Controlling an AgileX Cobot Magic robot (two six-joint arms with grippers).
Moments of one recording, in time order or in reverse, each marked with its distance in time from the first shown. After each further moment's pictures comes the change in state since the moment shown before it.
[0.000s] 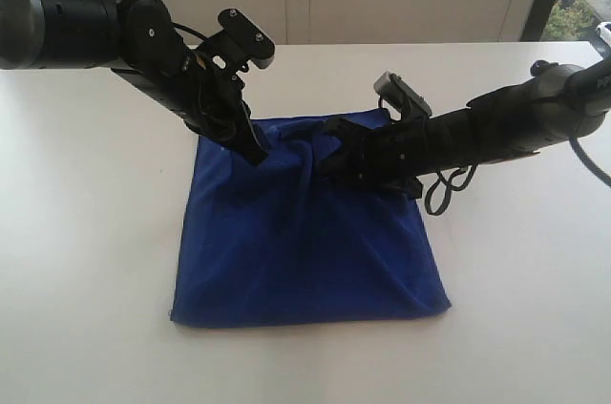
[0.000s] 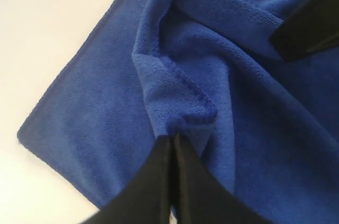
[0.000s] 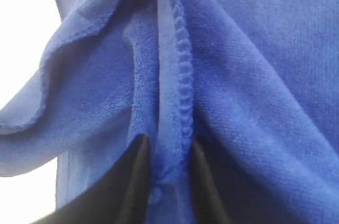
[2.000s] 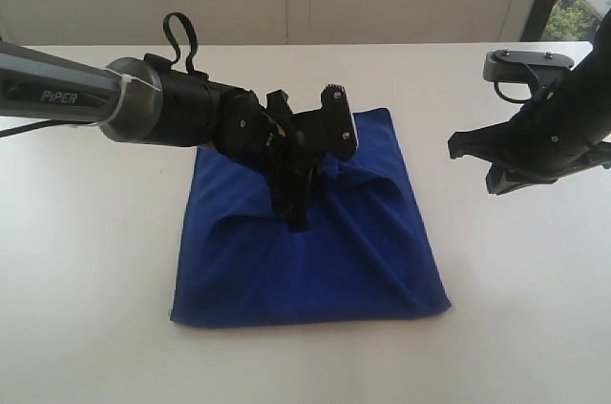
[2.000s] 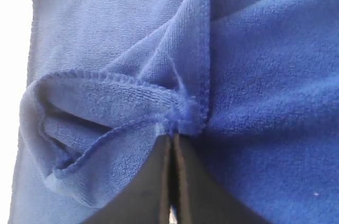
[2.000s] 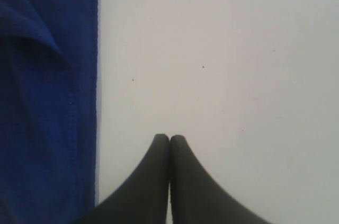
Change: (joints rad) left arm -0.179 0.171 0.000 0.000 -0.269 0.420; right arm -0.149 -0.432 0.120 -1.376 0.035 0.924
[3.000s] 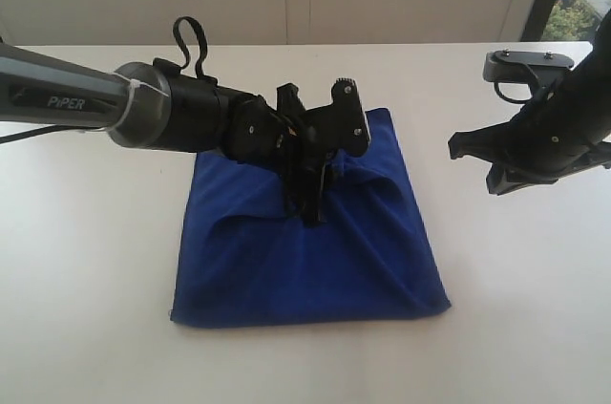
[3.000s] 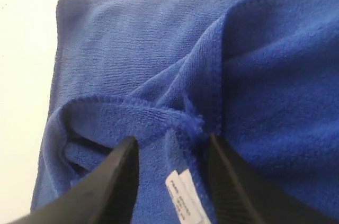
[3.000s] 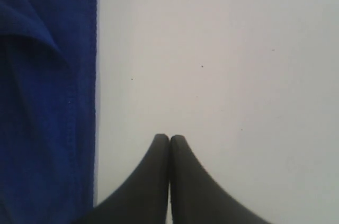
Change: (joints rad) left arm -0.026 0.002 0.000 -0.002 -0.082 -0.019; right arm 0.000 0.000 0.000 -0.004 0.002 0.002
